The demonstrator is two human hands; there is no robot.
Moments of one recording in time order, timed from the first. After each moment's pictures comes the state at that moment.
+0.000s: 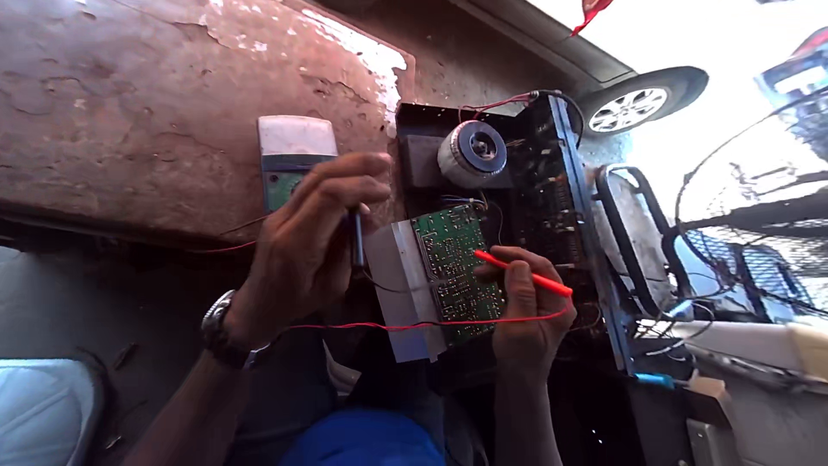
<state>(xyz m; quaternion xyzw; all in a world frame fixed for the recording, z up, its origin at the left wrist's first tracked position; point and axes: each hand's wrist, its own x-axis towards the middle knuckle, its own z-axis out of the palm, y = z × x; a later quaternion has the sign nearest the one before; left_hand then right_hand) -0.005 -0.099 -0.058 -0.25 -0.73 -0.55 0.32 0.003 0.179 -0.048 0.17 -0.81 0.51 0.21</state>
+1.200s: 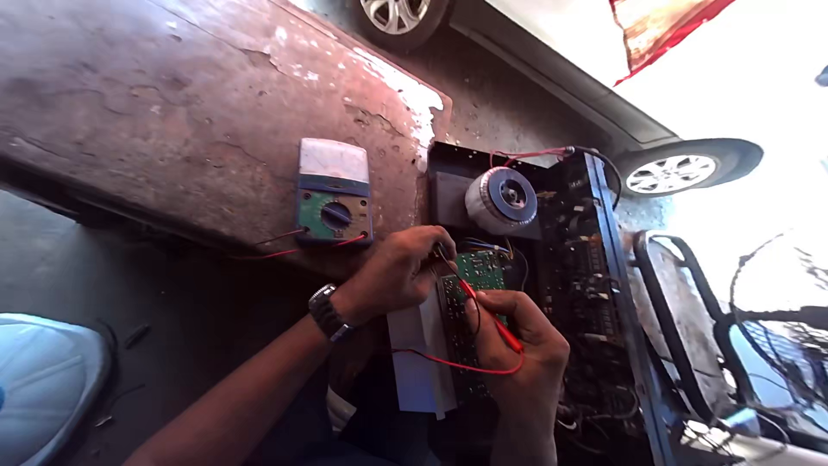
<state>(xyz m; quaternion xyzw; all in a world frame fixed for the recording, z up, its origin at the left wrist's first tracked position) -0.058 -0.031 -0.102 -0.23 -0.73 -0.61 0.21 -0.022 0.164 -0.052 0.22 -0.86 0.43 0.16</state>
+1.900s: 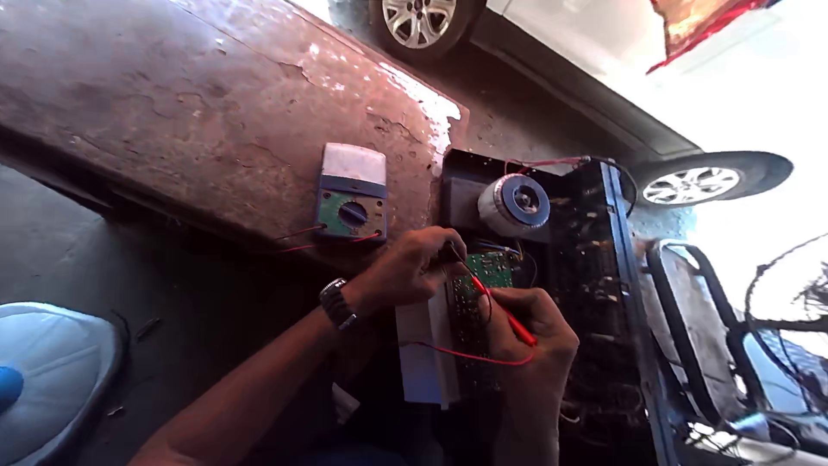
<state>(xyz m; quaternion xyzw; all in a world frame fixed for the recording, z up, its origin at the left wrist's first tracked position) -0.060 -0.032 -0.104 -0.25 -0.71 -0.64 0.16 -0.024 0.166 -0.051 0.20 -0.87 0.43 0.17</state>
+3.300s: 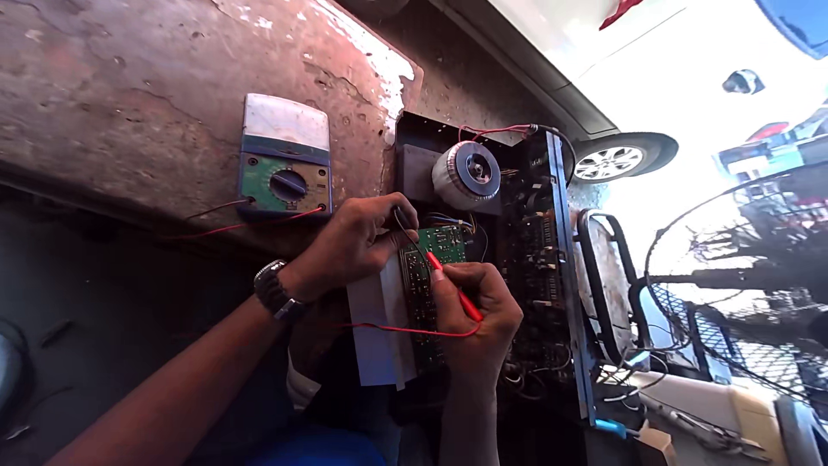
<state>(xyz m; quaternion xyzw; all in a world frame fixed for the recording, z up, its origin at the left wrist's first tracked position) -0.059 -0.037 -0.107 -0.23 -0.70 -0.65 0.17 -0.021 0.161 -0.058 0.18 -0.86 0.44 0.19</state>
